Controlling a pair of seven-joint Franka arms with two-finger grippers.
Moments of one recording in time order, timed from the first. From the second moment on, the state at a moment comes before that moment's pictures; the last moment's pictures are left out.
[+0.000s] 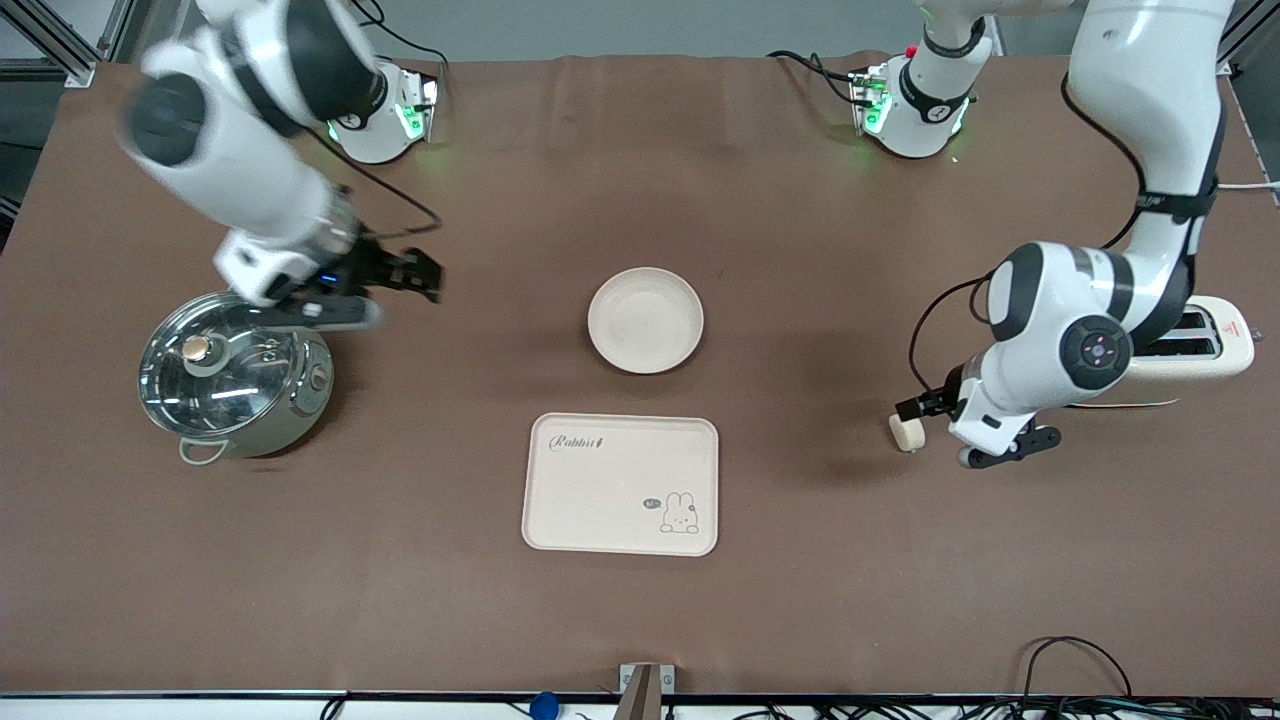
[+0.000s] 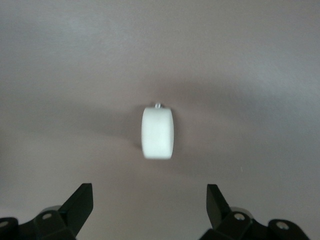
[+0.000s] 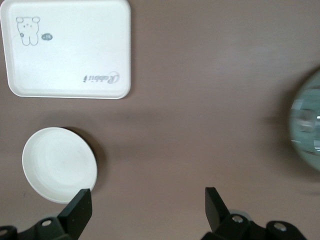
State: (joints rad) left arm -0.04 0.47 -0.14 -1.84 0.01 2.20 -0.45; right arm 0.46 0.06 -0.03 -1.93 0.13 2.02 0.39
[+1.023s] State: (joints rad) left arm -0.03 0.62 -0.16 -1.83 0.01 2.37 -0.49; right arm 0.82 0.48 -0.04 -2.08 0.13 2.71 0.70
